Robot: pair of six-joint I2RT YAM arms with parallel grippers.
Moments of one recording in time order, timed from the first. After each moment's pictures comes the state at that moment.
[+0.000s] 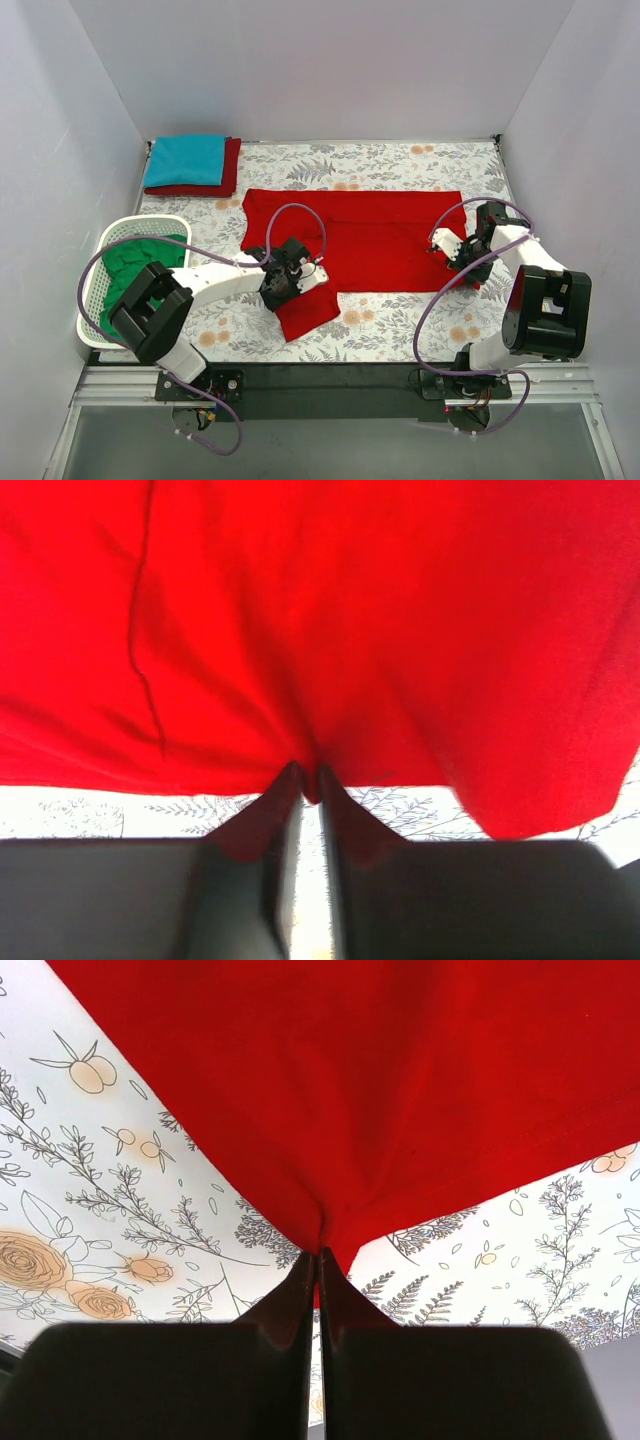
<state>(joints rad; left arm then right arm) -0.76 1.58 0.85 -0.63 -0.02 0.37 -0.12 1.48 0.89 -0.85 -0.17 -1.22</state>
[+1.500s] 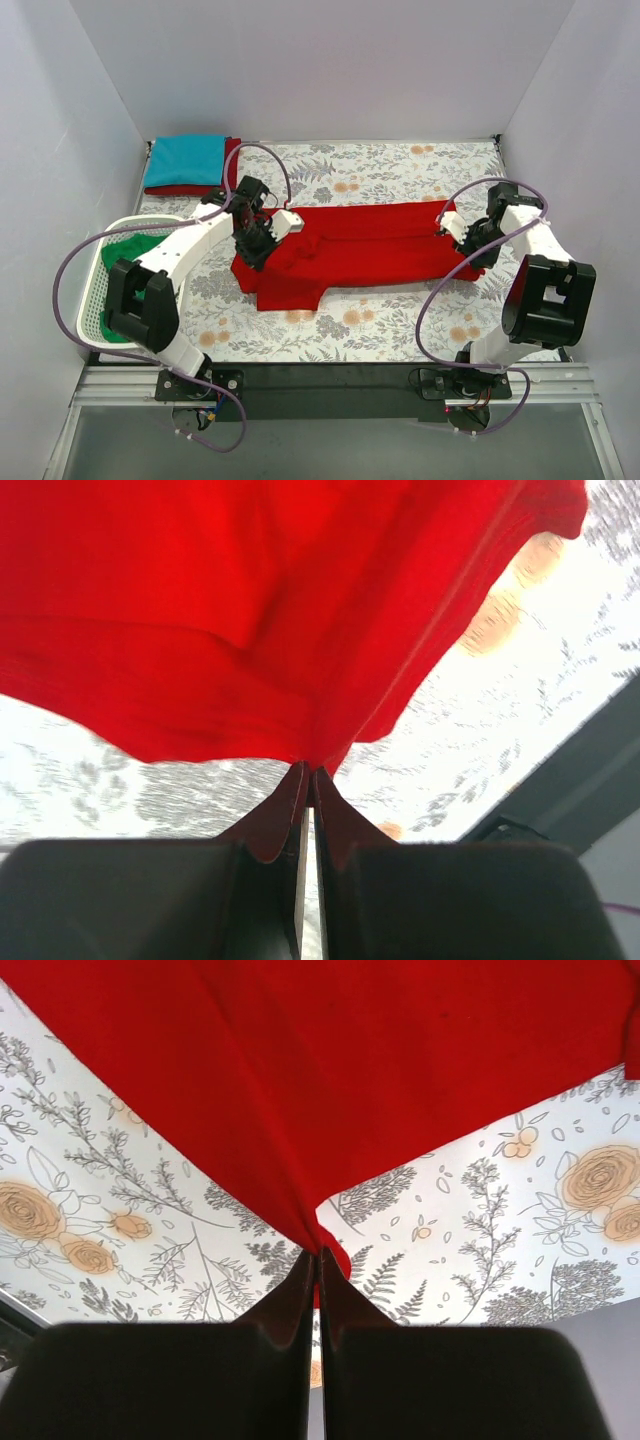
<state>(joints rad) -0.44 1.55 1.21 -1.04 0.25 0.56 -0.16 1.53 1.09 -1.03 -0.23 -1.30</state>
